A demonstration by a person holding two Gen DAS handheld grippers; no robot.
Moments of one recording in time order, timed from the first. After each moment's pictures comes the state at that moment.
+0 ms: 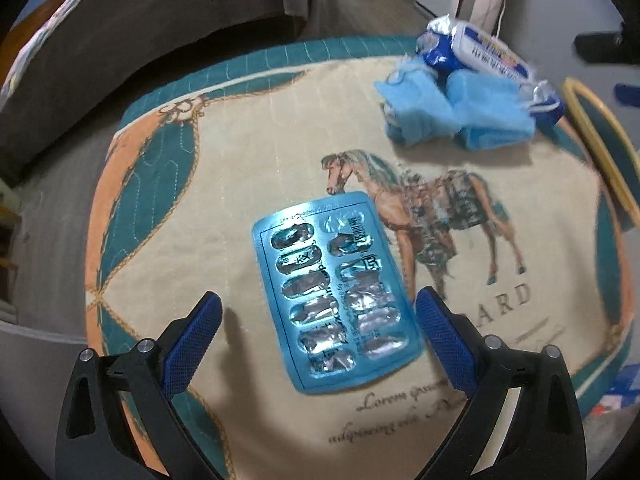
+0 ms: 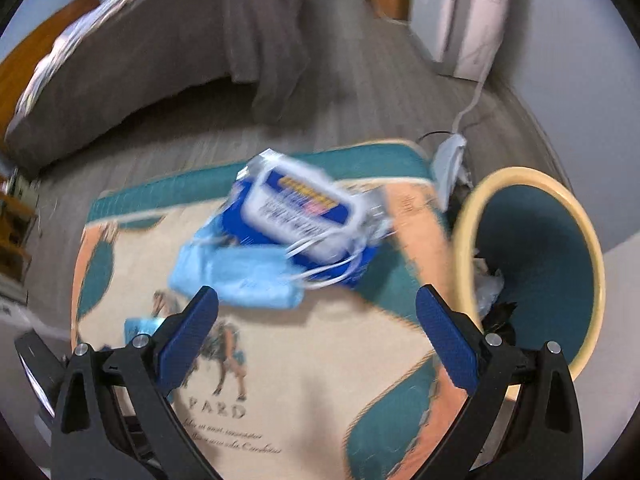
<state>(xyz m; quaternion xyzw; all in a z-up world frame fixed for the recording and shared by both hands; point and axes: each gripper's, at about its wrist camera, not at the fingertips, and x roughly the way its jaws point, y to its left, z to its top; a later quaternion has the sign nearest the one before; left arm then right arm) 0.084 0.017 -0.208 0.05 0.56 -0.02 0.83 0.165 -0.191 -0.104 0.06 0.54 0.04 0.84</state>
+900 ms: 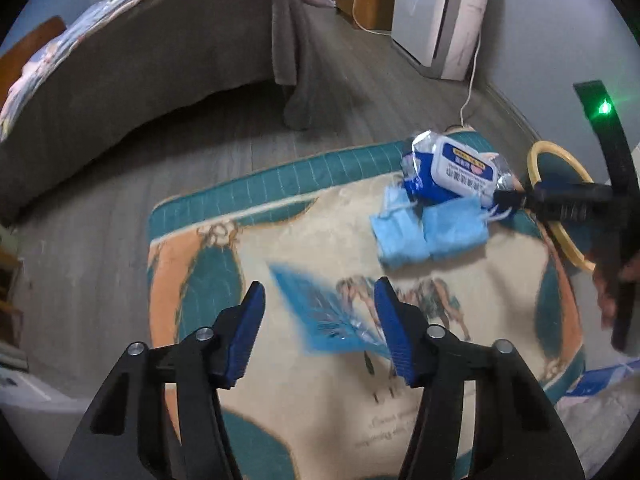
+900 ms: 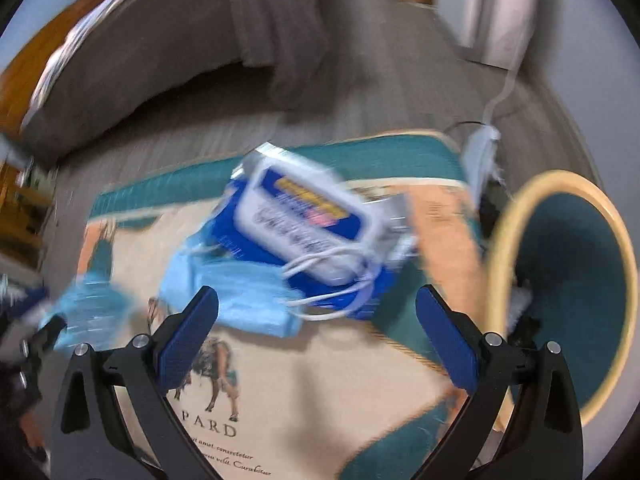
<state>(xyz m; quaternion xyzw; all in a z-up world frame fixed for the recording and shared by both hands) 0.135 0.029 -0.099 0.06 0.51 -0.07 0.85 0.200 -0.177 -0.139 0.05 0.57 0.11 0.81</state>
